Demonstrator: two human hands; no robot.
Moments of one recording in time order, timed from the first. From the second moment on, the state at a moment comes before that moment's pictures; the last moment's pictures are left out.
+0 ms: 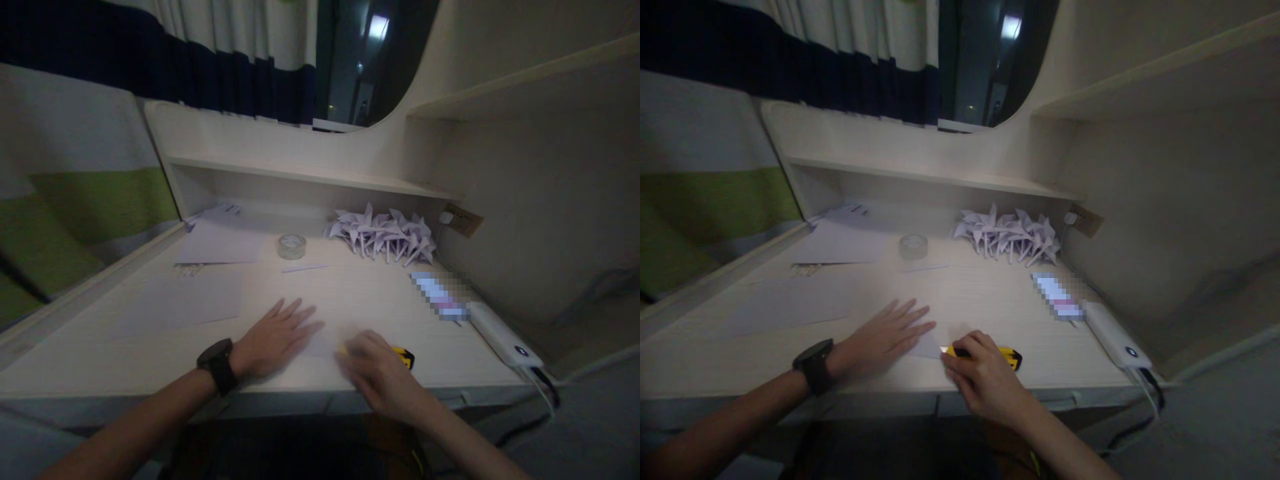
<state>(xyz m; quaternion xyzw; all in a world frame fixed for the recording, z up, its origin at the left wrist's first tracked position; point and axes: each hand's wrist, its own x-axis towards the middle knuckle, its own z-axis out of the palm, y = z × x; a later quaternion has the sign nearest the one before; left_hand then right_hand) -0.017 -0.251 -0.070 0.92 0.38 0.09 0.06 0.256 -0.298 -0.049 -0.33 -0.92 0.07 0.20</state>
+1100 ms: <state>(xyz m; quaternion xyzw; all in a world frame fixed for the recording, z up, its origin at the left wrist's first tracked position) -0.018 -0.252 -0.068 0.92 0.38 0.10 0.06 0.270 -0.260 -0.038 -0.22 -0.92 0.25 0.22</state>
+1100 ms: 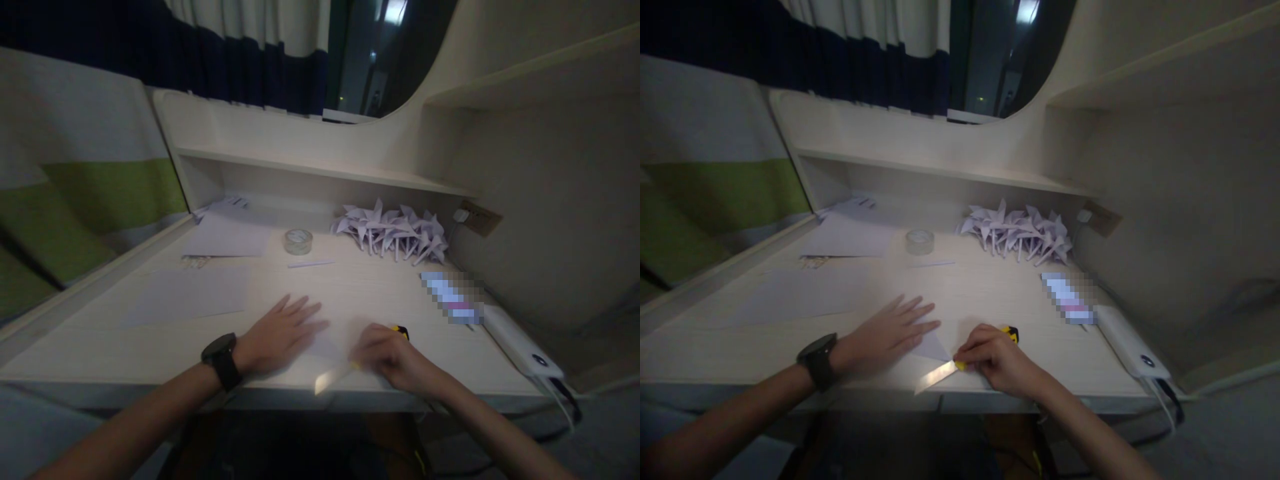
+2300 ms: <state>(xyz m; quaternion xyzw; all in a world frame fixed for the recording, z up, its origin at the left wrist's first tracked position) -0.019 -0.159 -0.050 0.56 0.45 0.46 0.52 0.192 -0.150 -0.009 -0.40 -0.80 0.30 0.33</state>
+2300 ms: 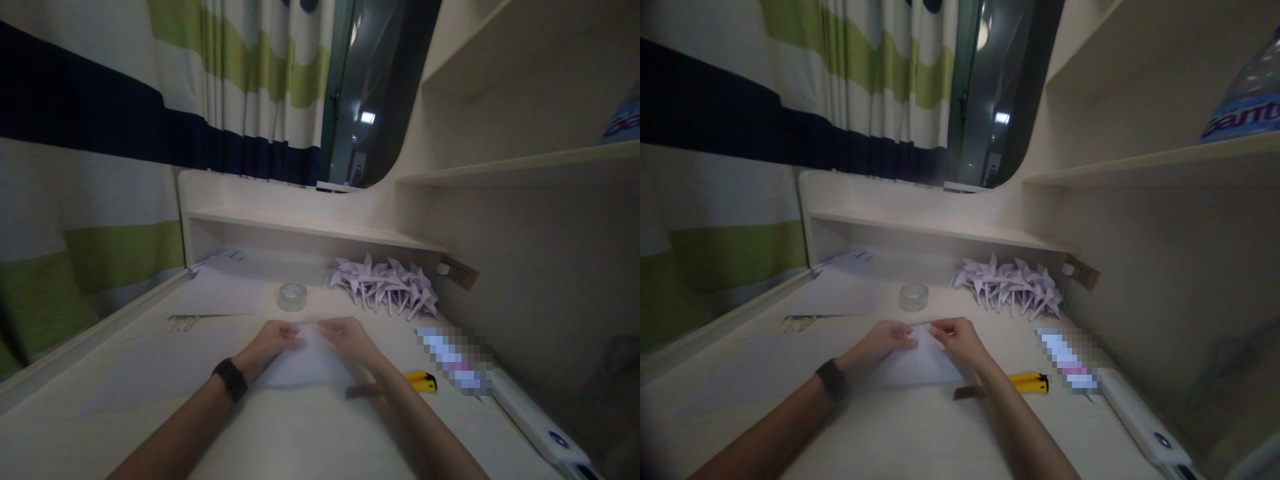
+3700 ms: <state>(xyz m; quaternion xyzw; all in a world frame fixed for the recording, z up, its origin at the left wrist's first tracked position) -0.004 -0.174 -0.066 0.62 0.37 0.39 0.57 0.185 -0.164 -0.035 -0.42 -0.71 0.36 0.43</state>
